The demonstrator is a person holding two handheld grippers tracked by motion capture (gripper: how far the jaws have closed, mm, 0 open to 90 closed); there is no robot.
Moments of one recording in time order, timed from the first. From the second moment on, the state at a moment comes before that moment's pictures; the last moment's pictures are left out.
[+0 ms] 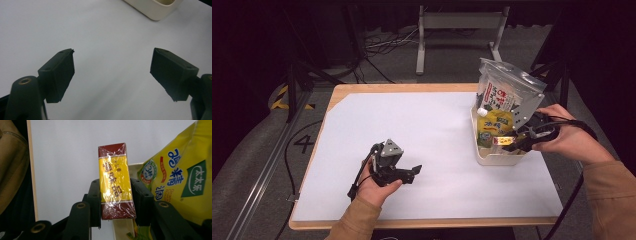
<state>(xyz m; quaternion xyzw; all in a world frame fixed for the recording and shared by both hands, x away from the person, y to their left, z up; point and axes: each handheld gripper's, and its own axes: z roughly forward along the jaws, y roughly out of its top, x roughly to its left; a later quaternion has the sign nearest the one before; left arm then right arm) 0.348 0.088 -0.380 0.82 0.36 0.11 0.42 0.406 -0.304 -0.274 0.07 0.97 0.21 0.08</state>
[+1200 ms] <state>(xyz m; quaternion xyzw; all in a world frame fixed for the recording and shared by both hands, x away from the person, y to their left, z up) 0.349 0.088 -0.380 0.82 0.36 0.11 0.42 0.415 -0.315 -0.316 0.12 0.97 0.19 0.10</state>
